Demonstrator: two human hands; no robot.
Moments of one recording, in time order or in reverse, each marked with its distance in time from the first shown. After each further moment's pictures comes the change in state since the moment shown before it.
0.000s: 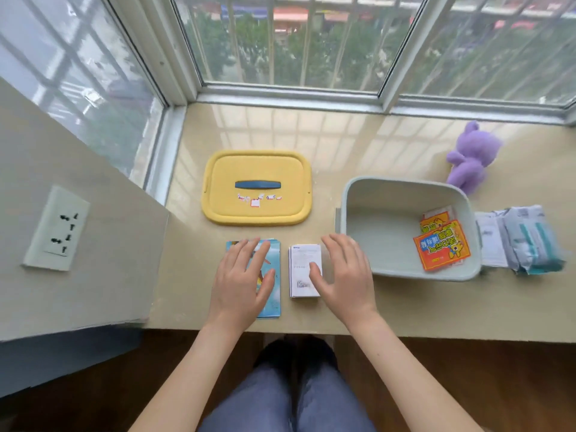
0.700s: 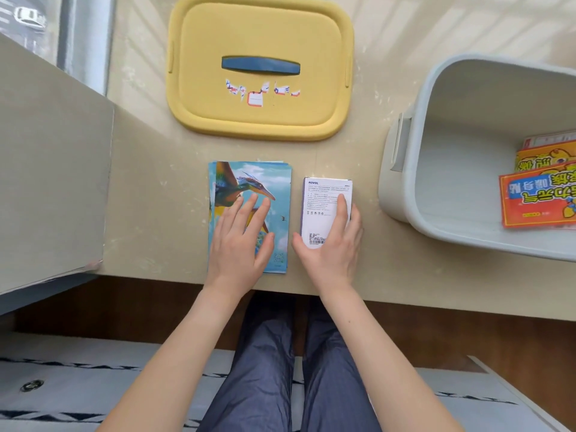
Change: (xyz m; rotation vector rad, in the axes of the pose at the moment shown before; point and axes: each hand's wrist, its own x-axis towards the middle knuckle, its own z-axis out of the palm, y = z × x) left_hand -0.018 -0.096 0.172 0.032 -0.138 -0.149; right_hand -0.047 0.049 0.193 0.008 -0.203 0.523
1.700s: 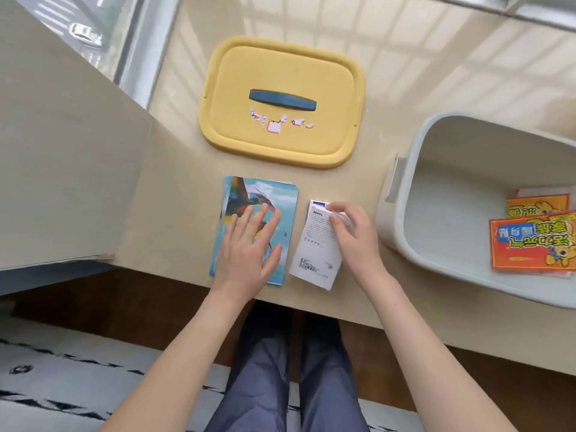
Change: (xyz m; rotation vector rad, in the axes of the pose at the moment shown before) left_hand -0.001 0.023 -0.018 0.039 -0.012 -0.042; right_hand 0.067 -0.001 -0.063 0.448 -0.349 -0.137
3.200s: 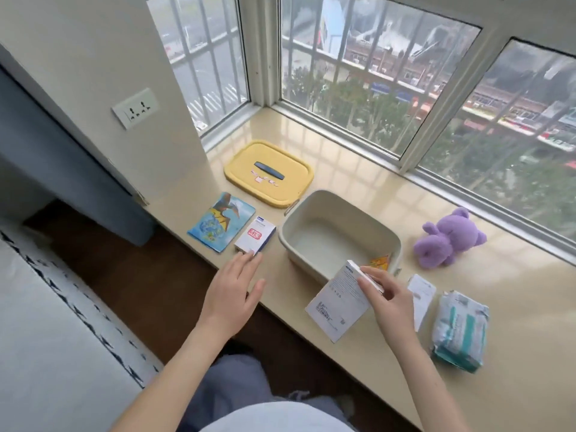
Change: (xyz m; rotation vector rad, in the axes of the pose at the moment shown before) left_hand -0.177 0.371 -0.069 -0.101 0.353 -0.305; right_hand -0.193 0.002 -0.399 0.155 -0.117 -0.236
